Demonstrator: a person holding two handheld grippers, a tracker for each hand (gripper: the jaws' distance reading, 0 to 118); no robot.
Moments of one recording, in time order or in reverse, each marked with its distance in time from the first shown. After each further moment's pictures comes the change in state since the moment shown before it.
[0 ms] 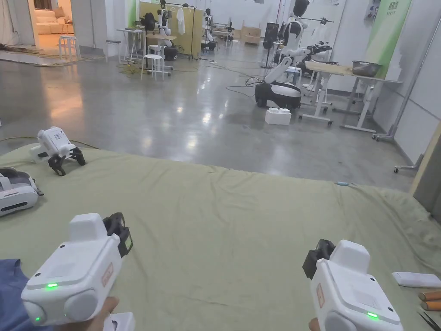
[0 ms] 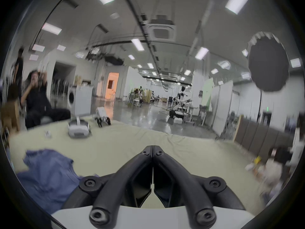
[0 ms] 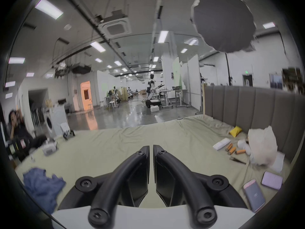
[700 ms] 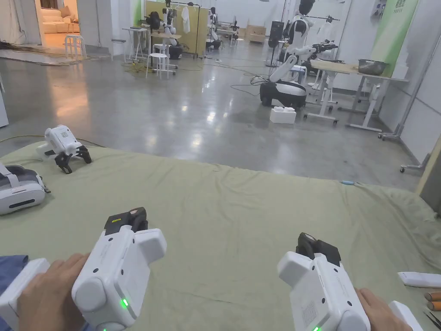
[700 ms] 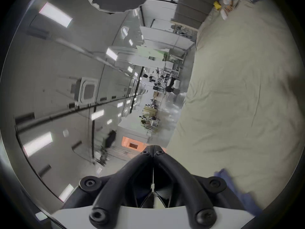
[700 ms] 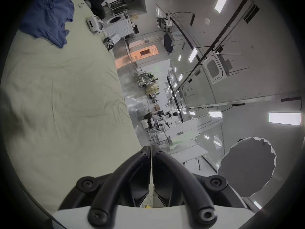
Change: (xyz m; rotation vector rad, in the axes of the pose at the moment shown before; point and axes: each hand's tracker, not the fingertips) left arm 0.059 -0.031 0.017 0.042 0.062 -1.466; right arm -0.048 -0.024 0.006 0.162 0.049 1.432
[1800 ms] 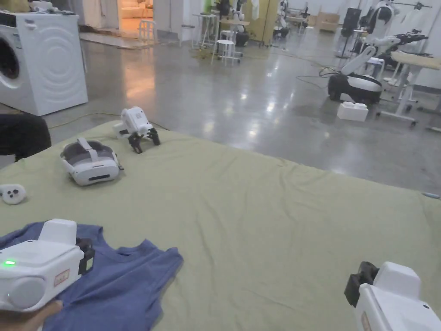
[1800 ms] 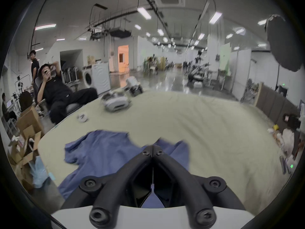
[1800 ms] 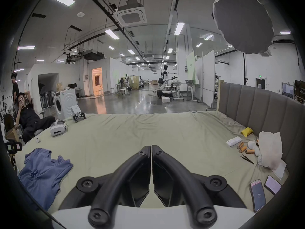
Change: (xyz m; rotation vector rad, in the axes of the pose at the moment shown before) left arm -0.084 -0.241 0.015 -0.555 -0.170 1.123; right arm -0.017 0.015 -0.018 -0.188 0.150 -1.224
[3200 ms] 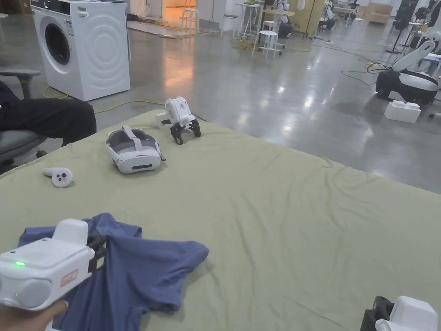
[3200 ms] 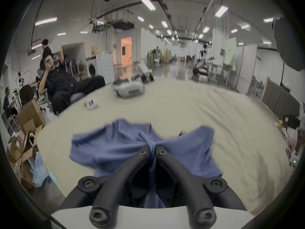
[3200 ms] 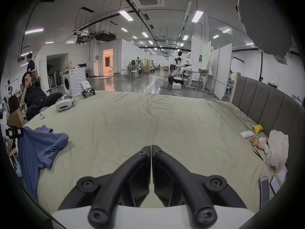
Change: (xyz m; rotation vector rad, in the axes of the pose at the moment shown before) left arm -0.063 -0.017 -0.009 0.114 -0.022 0.038; right arm -0.043 -0.030 -0.019 -0.135 0.076 0.097
